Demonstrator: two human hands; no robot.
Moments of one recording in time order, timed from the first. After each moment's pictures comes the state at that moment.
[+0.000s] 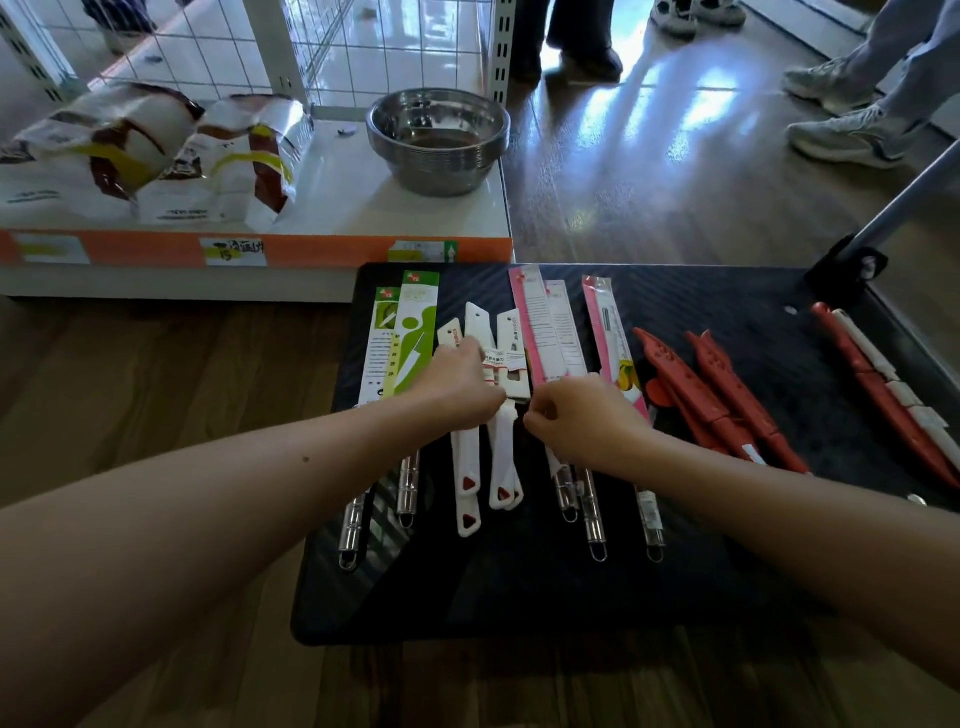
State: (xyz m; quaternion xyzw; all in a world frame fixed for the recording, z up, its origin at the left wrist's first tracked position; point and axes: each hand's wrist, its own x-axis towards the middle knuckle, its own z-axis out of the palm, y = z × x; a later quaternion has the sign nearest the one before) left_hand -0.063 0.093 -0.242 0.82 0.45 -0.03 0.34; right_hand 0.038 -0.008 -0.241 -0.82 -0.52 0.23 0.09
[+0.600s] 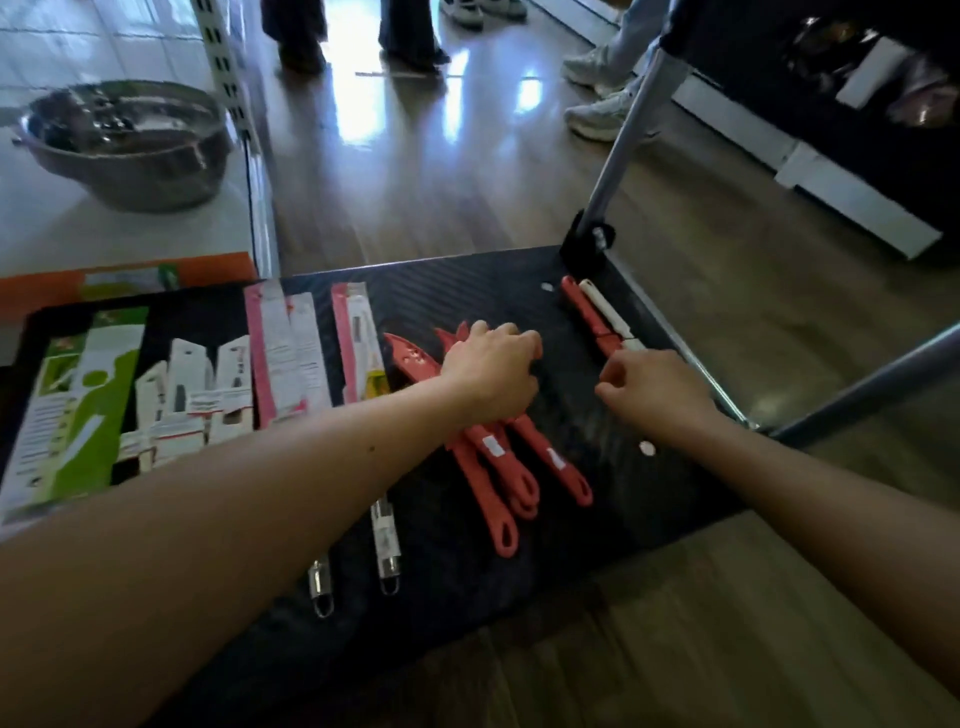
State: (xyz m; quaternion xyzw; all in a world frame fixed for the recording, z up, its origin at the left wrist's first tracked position) left_hand 0.151 -0.036 -0.235 0.97 0.15 -0.04 0.20; right_hand 0.236 -0.177 -0.226 -0.95 -0.28 0.10 0.07
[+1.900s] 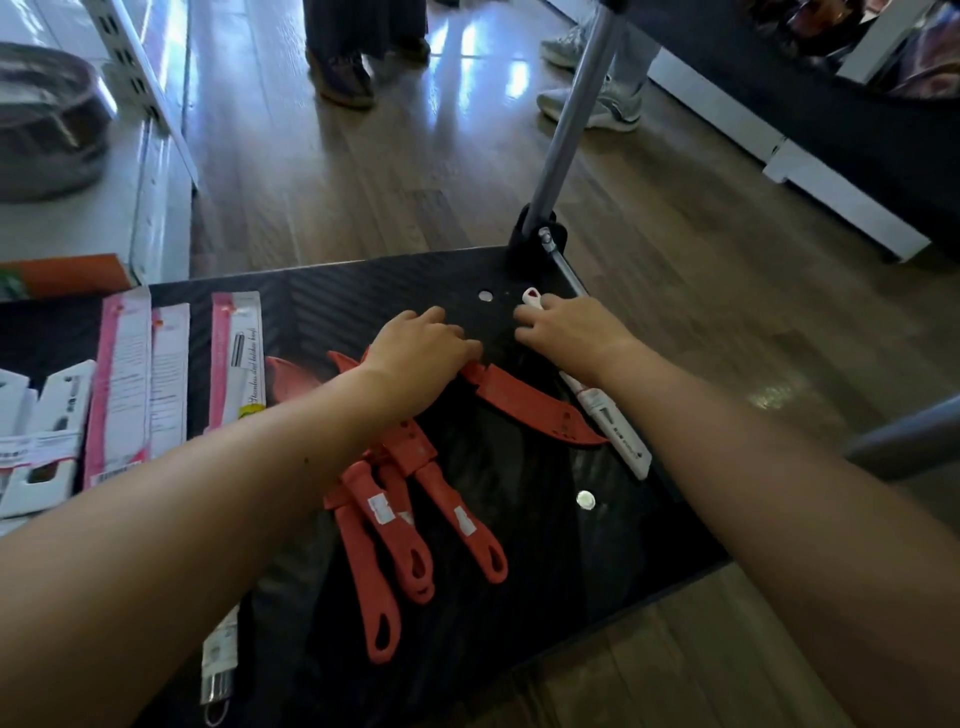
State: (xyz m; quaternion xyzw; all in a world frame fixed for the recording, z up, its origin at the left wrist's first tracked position) left_hand 0.231 -0.015 -0.275 1.00 0.05 -0.03 -0.07; right_hand 0.359 -0.135 -0.253 -0.75 -0.59 -0.05 -0.30
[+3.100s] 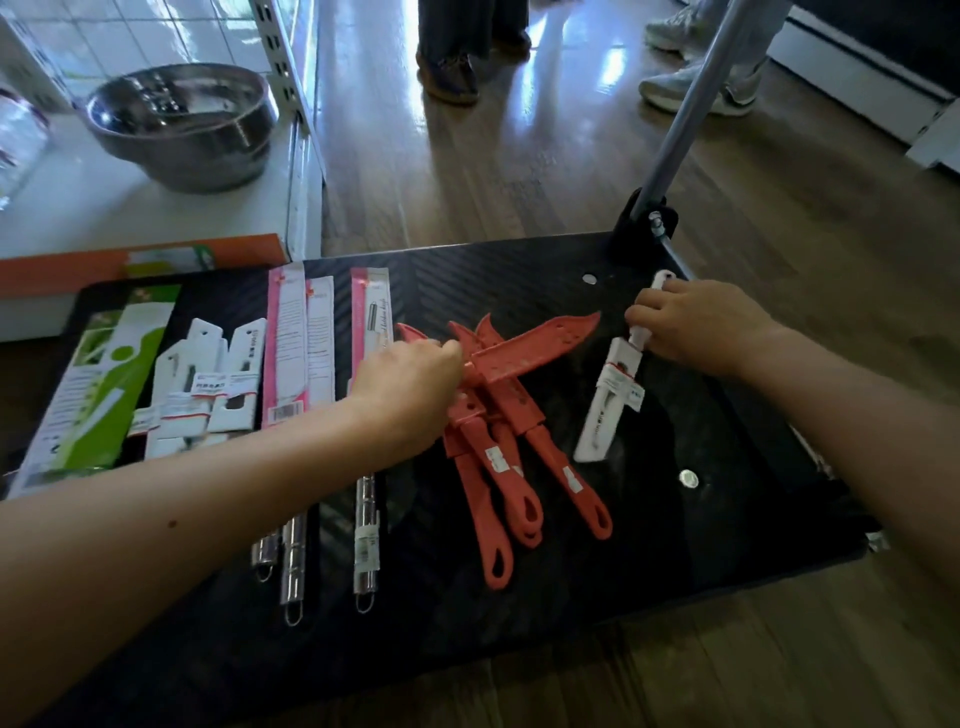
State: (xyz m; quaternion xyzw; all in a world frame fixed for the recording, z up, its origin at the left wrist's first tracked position) left_hand 0.111 -0.017 -0.239 0.96 0.27 -0.07 0.04; right_hand 0.344 -0.149 -0.237 -0.74 -0.61 -0.06 -0.26
